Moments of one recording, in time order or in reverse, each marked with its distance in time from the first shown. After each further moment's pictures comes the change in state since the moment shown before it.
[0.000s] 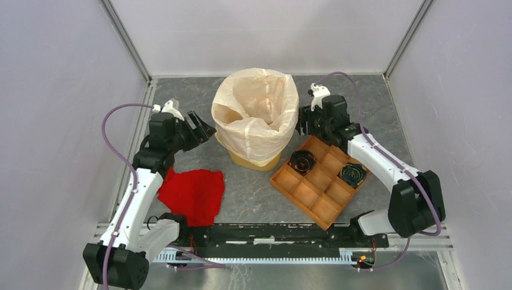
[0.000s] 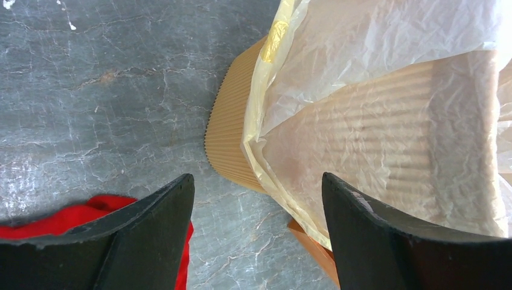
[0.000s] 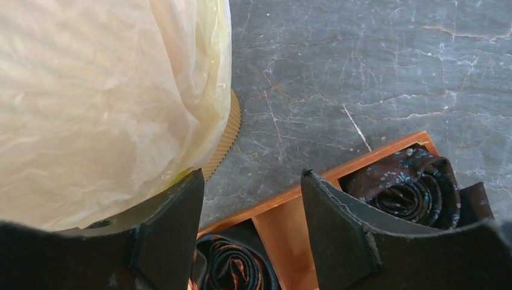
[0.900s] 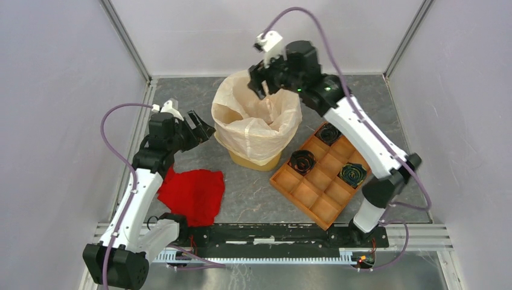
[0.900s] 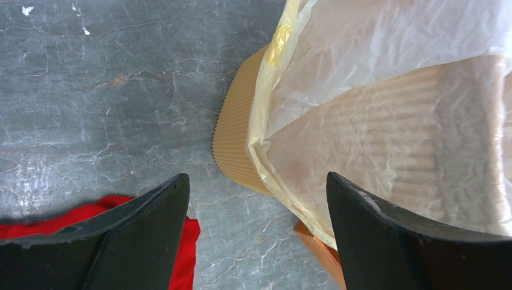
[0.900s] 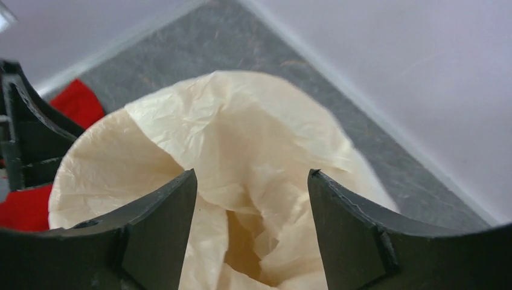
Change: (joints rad) left arm 0.000 0.006 0.011 -0.007 -0.027 0.014; right arm 0.278 0.267 0.970 -0.376 -0.016 -0.222
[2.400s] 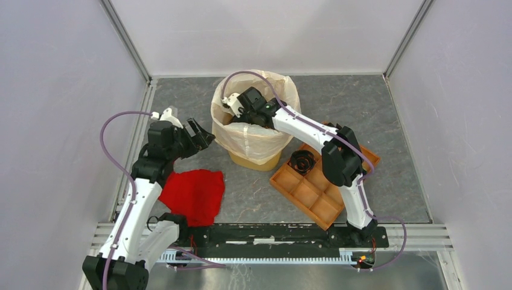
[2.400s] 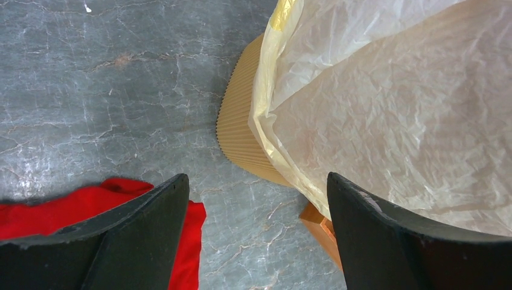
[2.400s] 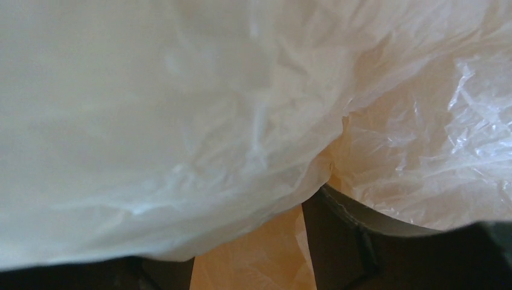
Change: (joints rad) left arm 0.000 -0.085 -0.080 -0.011 0.009 0.002; right arm 0.141 0.481 -0.052 -0.156 0.098 -0.082
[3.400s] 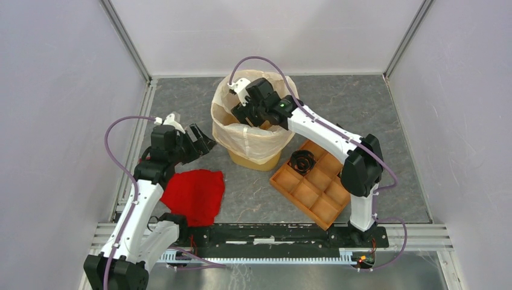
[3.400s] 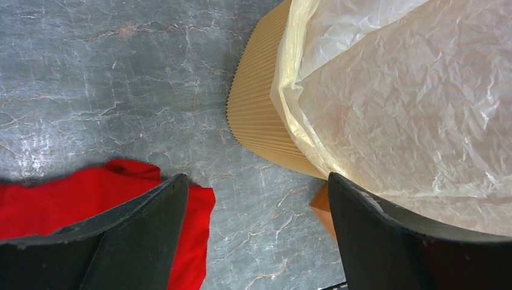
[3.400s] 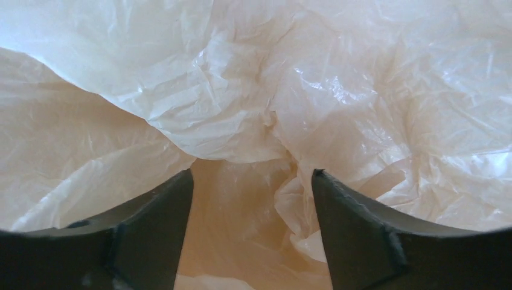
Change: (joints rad) left arm 0.000 -0.015 -0.056 -0.023 0.009 -0.001; right arm 0.001 -0.213 -0.117 0.114 0.087 0.060
